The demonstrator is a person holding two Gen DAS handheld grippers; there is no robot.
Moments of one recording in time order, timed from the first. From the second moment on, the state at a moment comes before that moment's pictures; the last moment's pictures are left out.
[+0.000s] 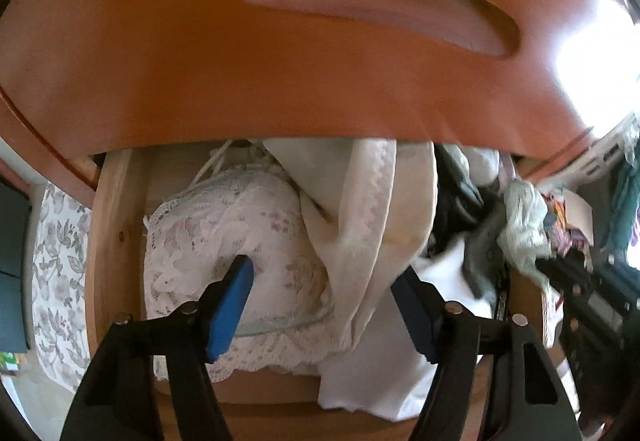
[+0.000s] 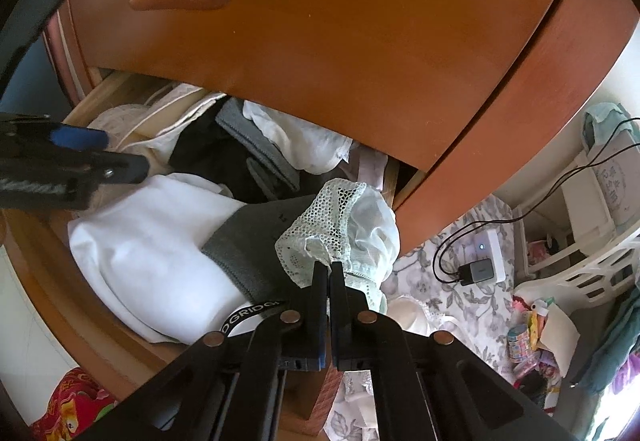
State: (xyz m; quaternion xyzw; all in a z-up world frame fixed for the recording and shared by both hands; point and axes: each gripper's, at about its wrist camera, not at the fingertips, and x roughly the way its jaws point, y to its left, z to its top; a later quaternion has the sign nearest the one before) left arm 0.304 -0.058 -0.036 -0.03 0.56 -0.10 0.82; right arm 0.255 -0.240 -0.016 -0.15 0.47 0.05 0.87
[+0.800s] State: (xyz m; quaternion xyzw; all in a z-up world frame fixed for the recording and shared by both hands) left arm 0.290 -0.009 -0.038 -0.10 0.53 -0.14 0.83; right arm 0.255 -0.257 -0.024 -0.12 0.47 0.06 0.87
